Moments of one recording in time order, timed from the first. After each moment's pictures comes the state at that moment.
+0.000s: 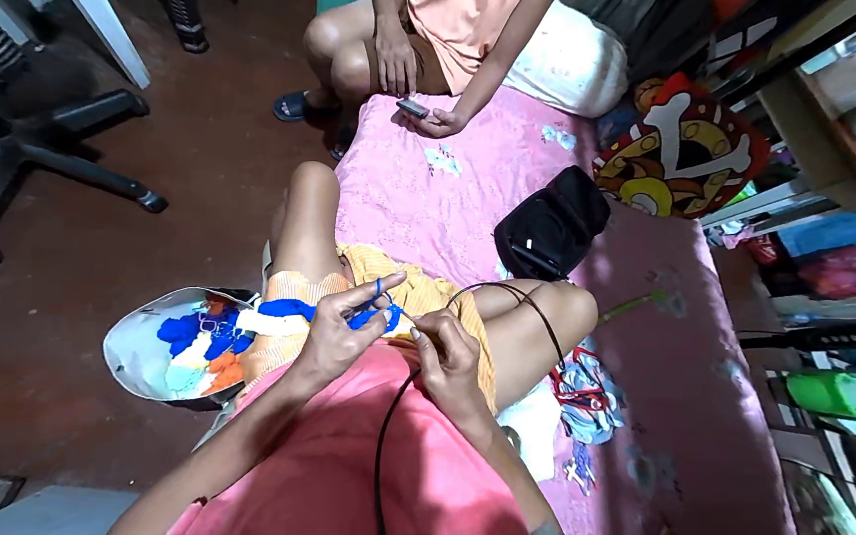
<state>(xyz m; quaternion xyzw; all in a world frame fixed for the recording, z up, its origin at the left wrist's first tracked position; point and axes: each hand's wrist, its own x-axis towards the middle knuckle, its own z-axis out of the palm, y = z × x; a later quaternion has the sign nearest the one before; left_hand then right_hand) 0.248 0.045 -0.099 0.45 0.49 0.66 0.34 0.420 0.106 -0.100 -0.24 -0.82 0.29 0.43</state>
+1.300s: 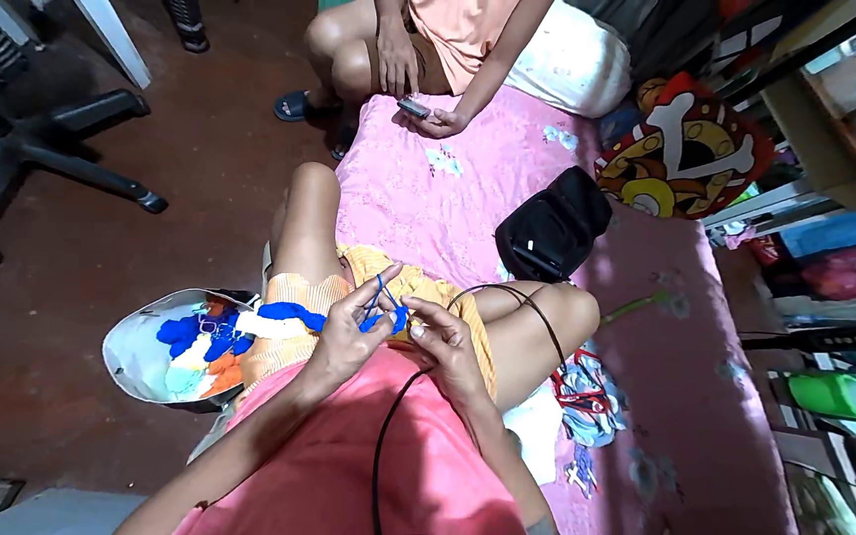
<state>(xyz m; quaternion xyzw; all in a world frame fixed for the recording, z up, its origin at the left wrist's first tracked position) 0.256 0.053 -0.108 0.42 0.48 0.67 0.39 0.417 0.116 -0.094 -0.26 -0.57 0.70 0.34</state>
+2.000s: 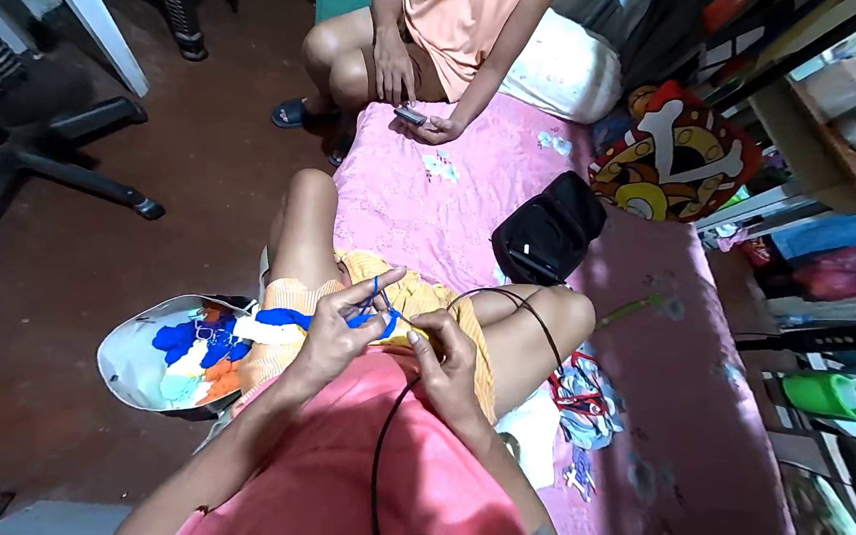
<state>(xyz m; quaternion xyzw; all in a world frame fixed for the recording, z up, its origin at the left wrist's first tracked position) 0.243 0.050 -0.085 0.41 0.48 0.66 0.41 0.412 0.104 -0.092 -0.25 -0.77 0.40 0.44</state>
